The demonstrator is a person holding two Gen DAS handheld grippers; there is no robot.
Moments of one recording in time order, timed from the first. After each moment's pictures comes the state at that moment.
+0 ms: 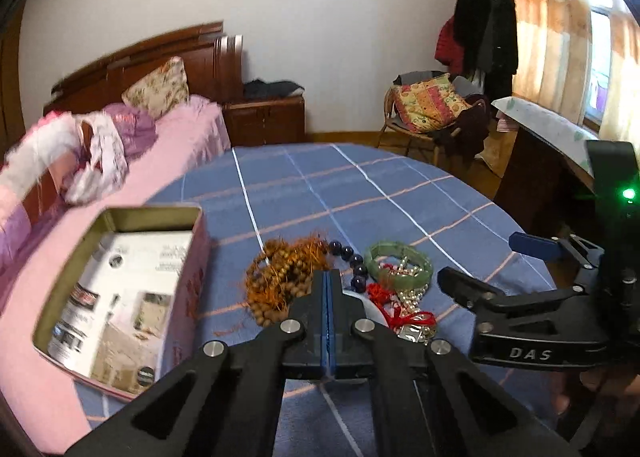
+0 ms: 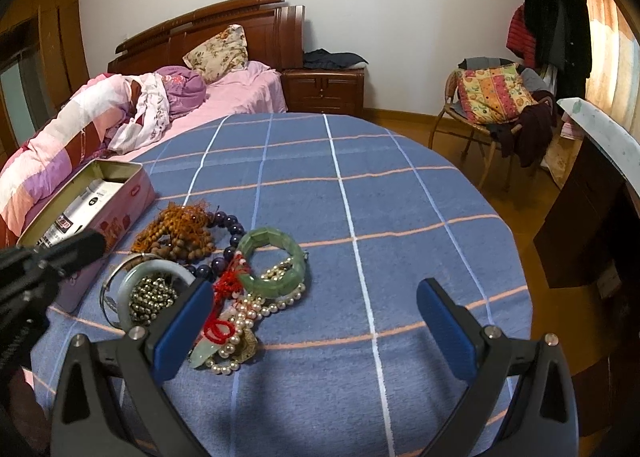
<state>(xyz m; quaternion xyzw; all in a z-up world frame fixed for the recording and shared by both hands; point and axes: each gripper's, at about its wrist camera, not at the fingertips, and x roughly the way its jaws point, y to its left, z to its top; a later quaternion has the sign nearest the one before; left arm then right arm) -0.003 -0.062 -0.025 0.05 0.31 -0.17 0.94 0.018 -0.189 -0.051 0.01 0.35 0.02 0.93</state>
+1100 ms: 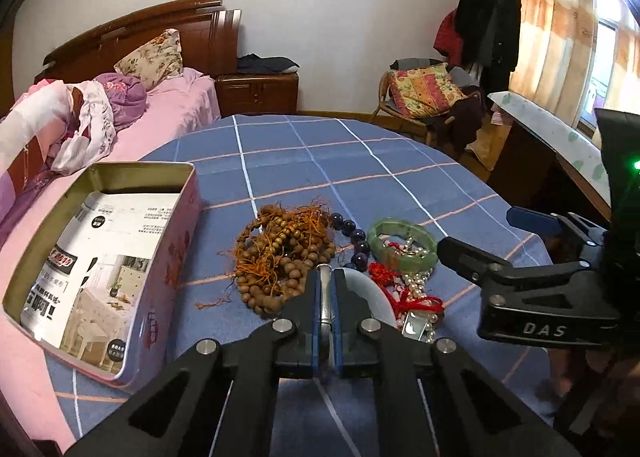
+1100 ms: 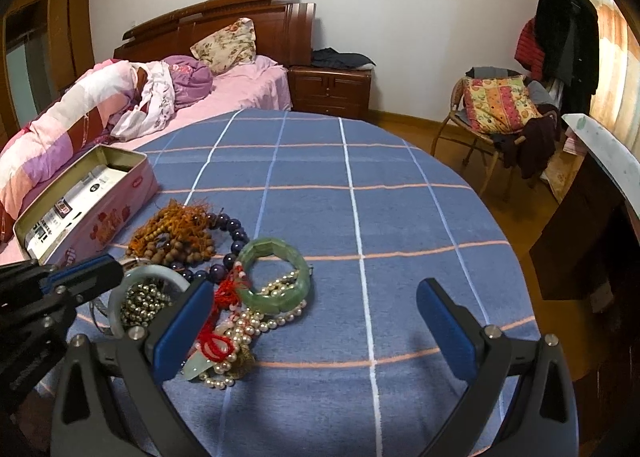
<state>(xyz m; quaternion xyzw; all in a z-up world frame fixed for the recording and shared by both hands) 0.002 -0.040 -0.049 0.01 0.35 -0.19 0.92 0.024 -0.177 -0.050 -0.02 0.36 0.03 0.93</state>
